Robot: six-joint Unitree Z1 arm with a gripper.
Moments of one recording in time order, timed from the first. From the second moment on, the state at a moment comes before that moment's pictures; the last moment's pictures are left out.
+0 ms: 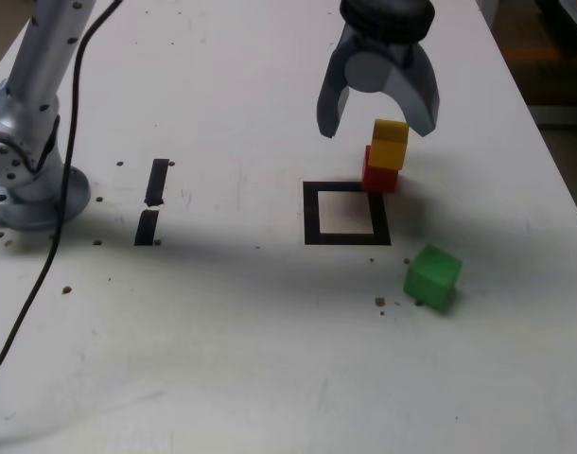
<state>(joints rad) -0.01 2.12 -1.88 1.50 0.04 0.32</state>
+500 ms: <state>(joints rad) -0.04 2.20 -1.93 1.50 0.05 0.32</state>
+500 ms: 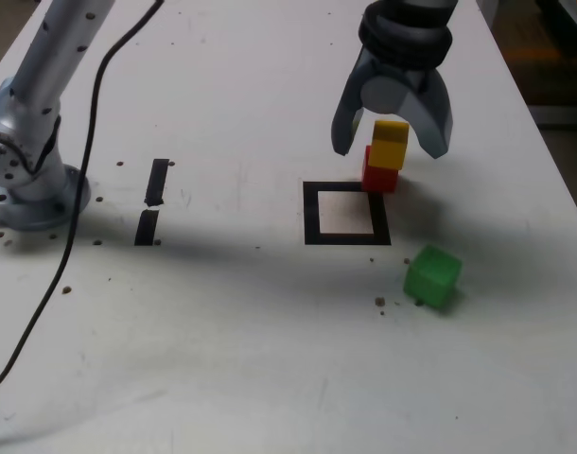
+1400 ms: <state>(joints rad) -0.04 2.24 -1.94 1.51 0.06 0.27</state>
